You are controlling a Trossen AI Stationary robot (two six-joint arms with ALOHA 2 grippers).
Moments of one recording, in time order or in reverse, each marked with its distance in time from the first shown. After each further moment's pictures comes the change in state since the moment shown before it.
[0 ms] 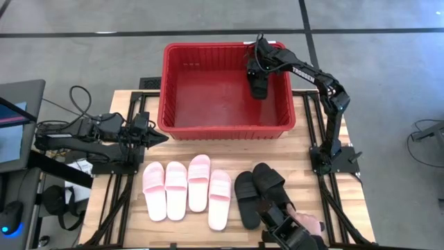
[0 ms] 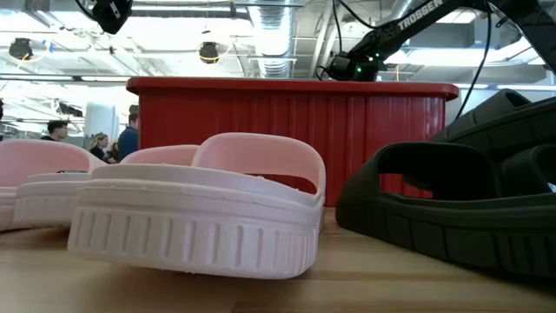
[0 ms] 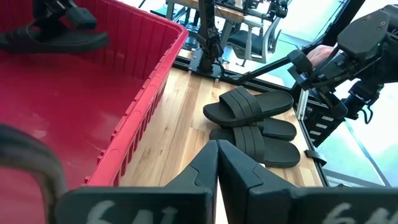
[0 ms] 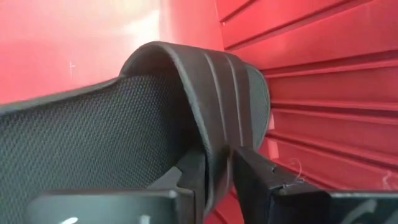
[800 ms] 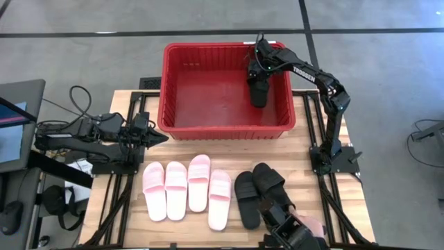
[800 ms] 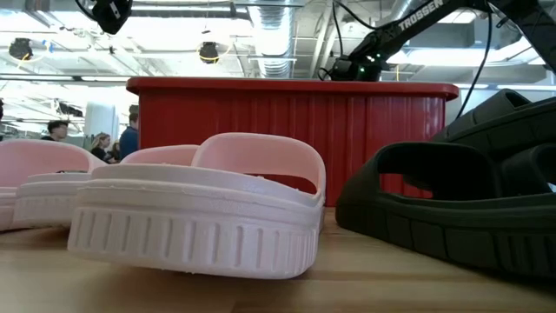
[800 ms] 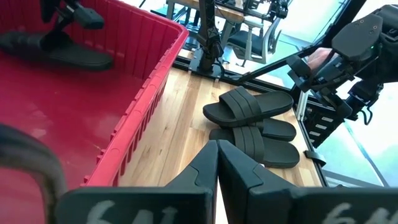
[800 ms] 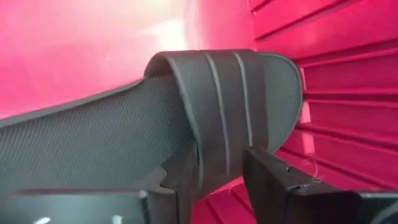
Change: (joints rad) left arm 0.000 0.000 0.000 0.000 -0.001 -0.008; right arm -0.013 0.000 0.000 -0.080 -0.077 0.037
